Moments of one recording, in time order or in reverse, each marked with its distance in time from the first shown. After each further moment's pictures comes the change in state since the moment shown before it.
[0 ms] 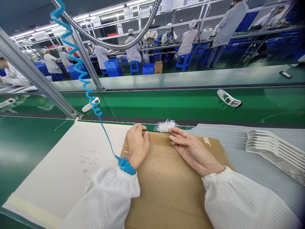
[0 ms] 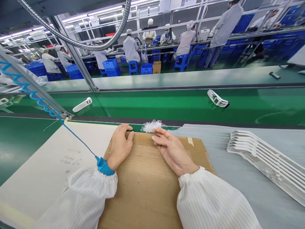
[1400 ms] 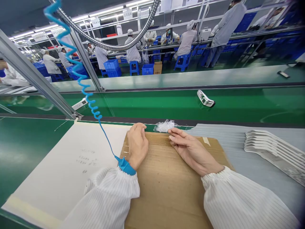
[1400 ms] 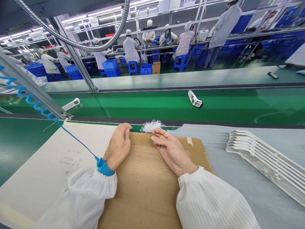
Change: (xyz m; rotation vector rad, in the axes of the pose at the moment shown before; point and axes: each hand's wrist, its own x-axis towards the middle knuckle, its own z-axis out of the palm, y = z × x) left_hand 0.001 0.003 -0.003 -0.098 0.033 0.038; right_hand -0.001 -0.001 0.001 0.015 -0.013 0.021
